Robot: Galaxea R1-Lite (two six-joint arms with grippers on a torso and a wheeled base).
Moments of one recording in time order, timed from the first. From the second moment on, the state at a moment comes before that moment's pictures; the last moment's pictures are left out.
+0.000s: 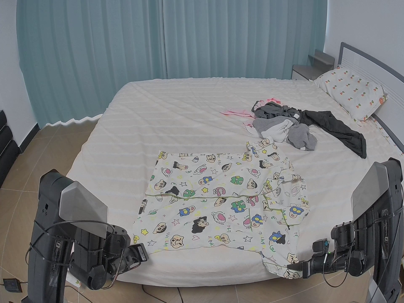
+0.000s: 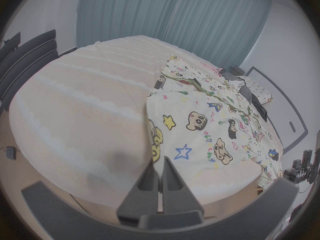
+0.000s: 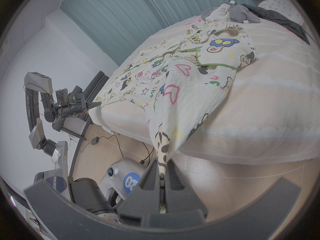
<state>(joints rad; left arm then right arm) -0.35 2.54 -0.25 -1.55 0.12 -0.55 0.12 2.52 -0.03 -1.55 0.55 0.02</state>
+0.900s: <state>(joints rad) -0.36 2.42 -0.06 -1.55 0.12 -0.54 0.12 2.35 -0.02 -1.27 0.55 -0.03</state>
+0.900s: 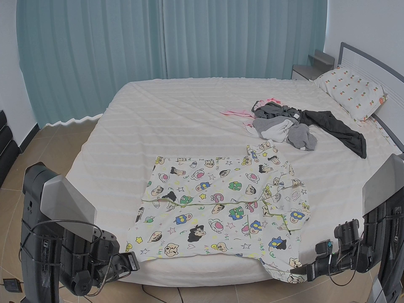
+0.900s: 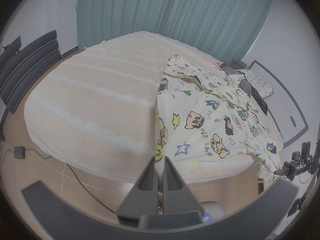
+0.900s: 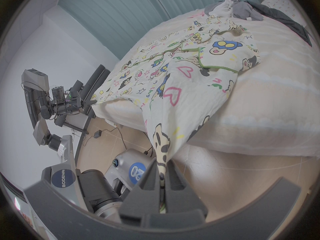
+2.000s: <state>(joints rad) -0.38 2.34 -0.02 -1.55 0.02 -0.54 0.07 2.09 -0.02 -0.96 0.63 -0.13</state>
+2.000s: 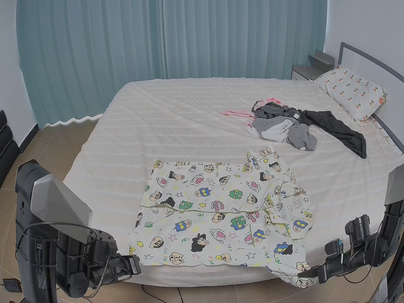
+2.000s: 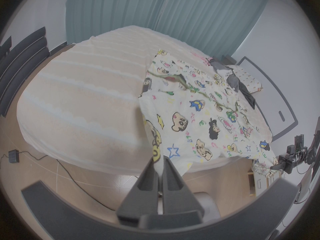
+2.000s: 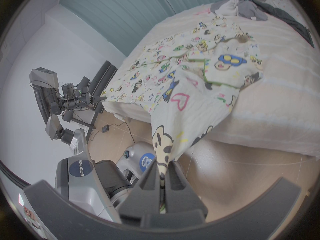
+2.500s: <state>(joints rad) -0.33 2.20 -0.16 -1.55 0.06 -0.57 0.04 1.91 -0.05 -1.13 0.63 0.15</state>
